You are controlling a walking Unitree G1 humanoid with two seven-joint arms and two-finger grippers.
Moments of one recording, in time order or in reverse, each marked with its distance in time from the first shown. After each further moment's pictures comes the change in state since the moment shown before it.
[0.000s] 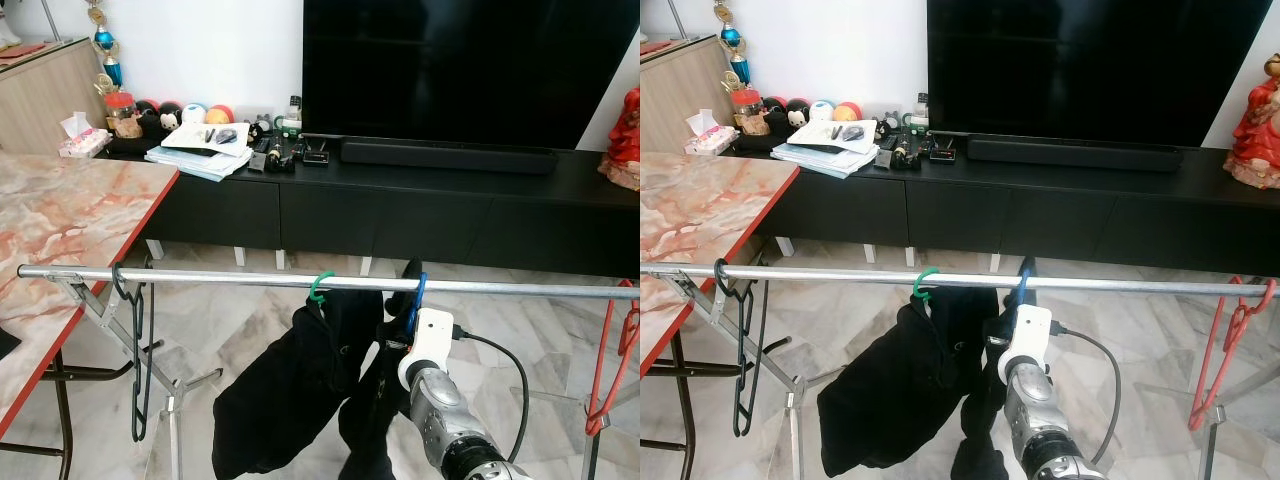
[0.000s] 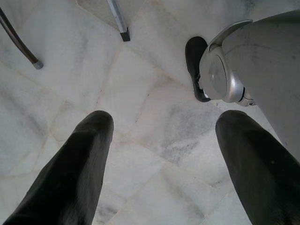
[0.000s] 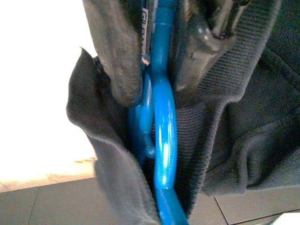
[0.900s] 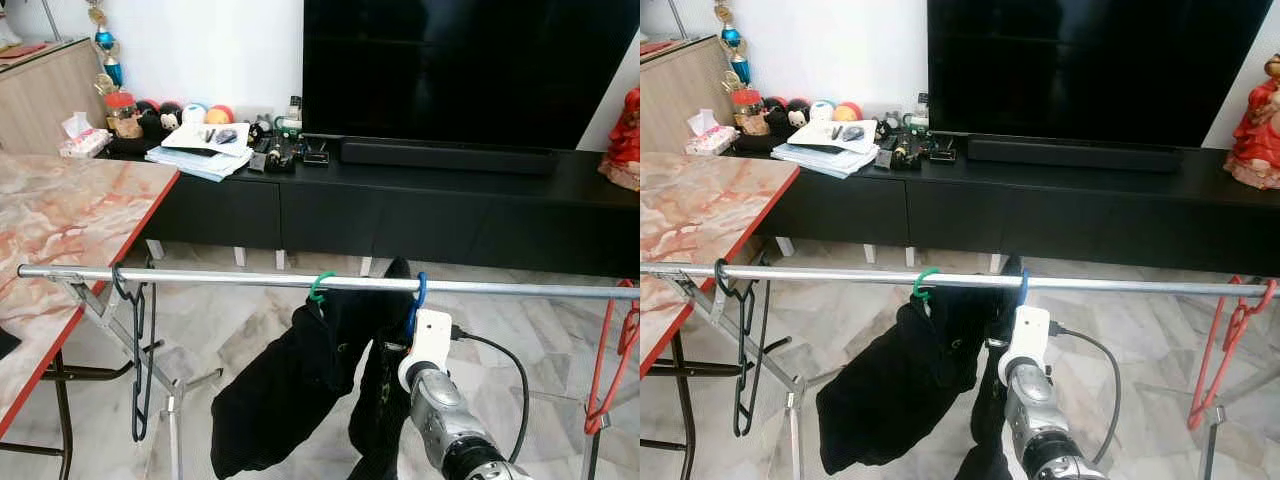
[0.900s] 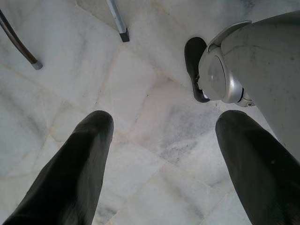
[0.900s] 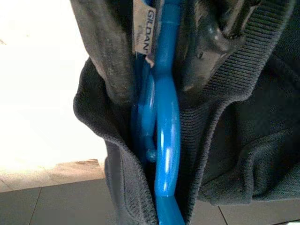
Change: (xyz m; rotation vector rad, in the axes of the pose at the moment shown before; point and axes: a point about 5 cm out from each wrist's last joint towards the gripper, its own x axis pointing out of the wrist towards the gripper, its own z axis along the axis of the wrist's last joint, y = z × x) left arm 0.000 0.000 0.001 0.000 -0.002 -0.004; right arm 0.000 -0.002 -0.001 -0.028 0.011 -0.014
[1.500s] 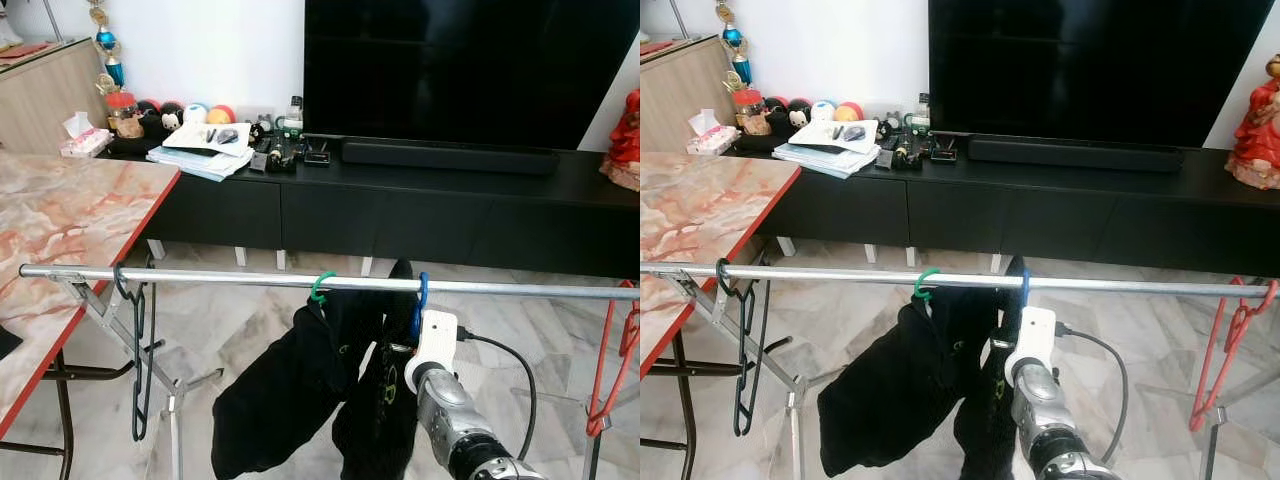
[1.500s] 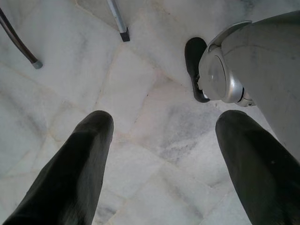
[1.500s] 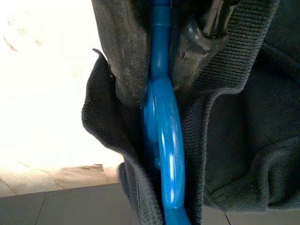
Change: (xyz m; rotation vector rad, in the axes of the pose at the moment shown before) left arm 0.000 0.000 0.000 0.000 -0.001 -0.001; right arm 0.001 -0.009 0.000 -0.003 0.030 -0.024
